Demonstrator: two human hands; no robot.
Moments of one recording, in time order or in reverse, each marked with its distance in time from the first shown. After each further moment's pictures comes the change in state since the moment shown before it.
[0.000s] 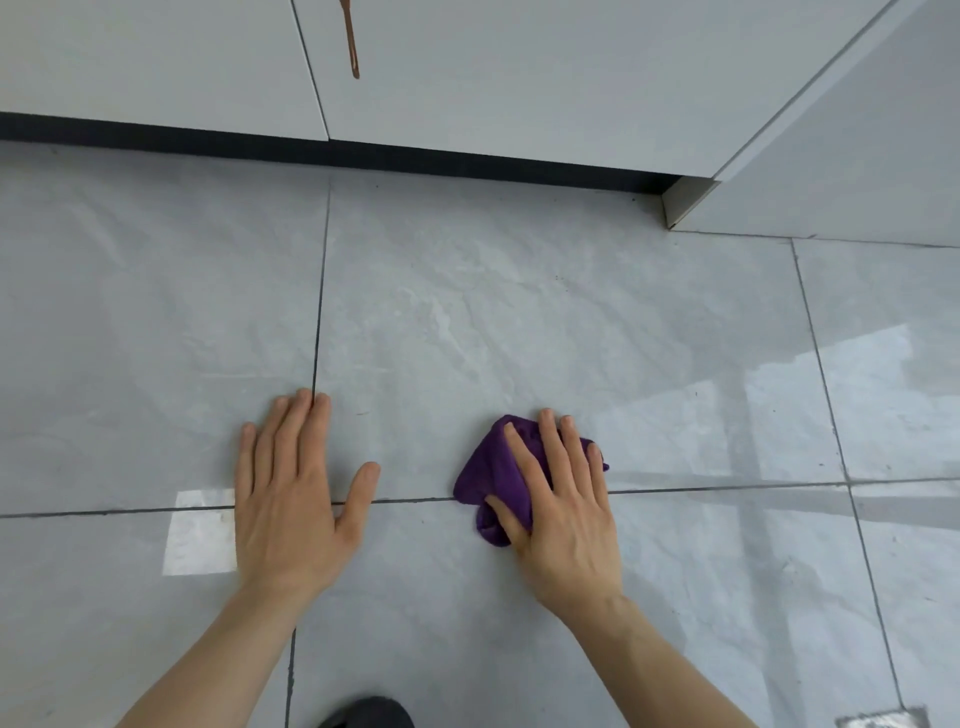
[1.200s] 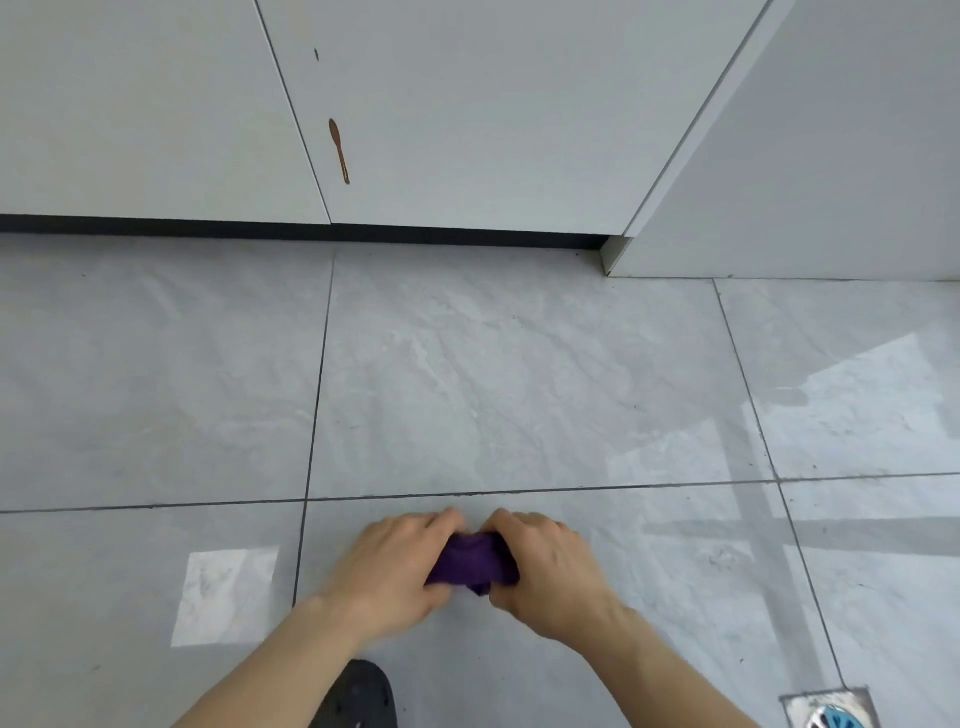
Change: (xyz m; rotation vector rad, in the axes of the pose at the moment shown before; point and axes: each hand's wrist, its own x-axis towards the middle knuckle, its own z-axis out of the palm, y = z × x) left_hand -0.047 0.106 -0.052 -0.075 -0.598 0.396; right_hand -0.043 -0.005 -0.082 0.159 -0.379 -0.101
